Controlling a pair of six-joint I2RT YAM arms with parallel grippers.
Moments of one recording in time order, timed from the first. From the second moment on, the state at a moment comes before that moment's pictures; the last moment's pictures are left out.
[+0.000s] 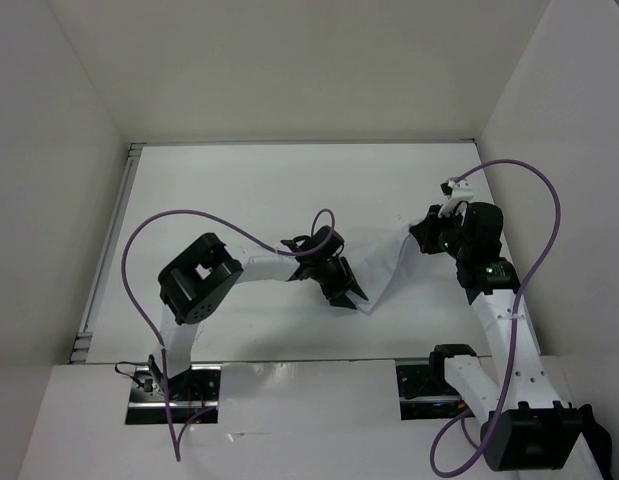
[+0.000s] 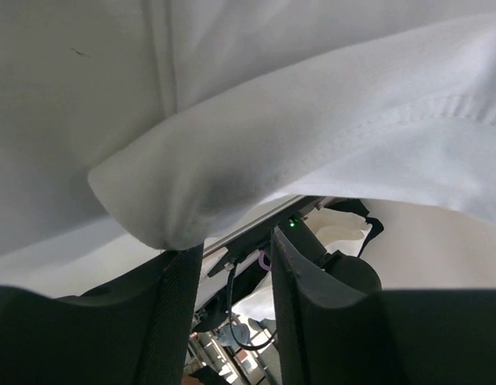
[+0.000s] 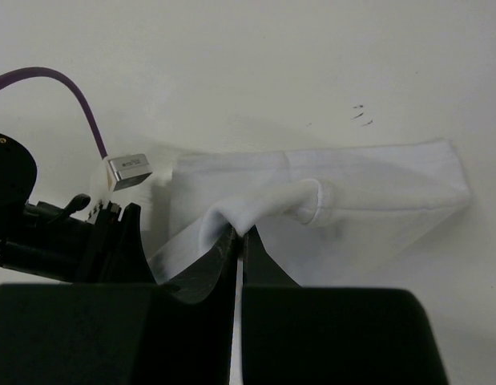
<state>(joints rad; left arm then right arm) -0.86 2.00 1.22 -0.16 0.48 -1.42 -0.01 0.85 0.78 -0.37 -0.35 0.07</state>
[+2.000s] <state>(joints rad) -0.58 1.81 1.04 -0.17 0.41 -1.15 -0.03 0.87 0.78 -0.39 -0.50 0.03</state>
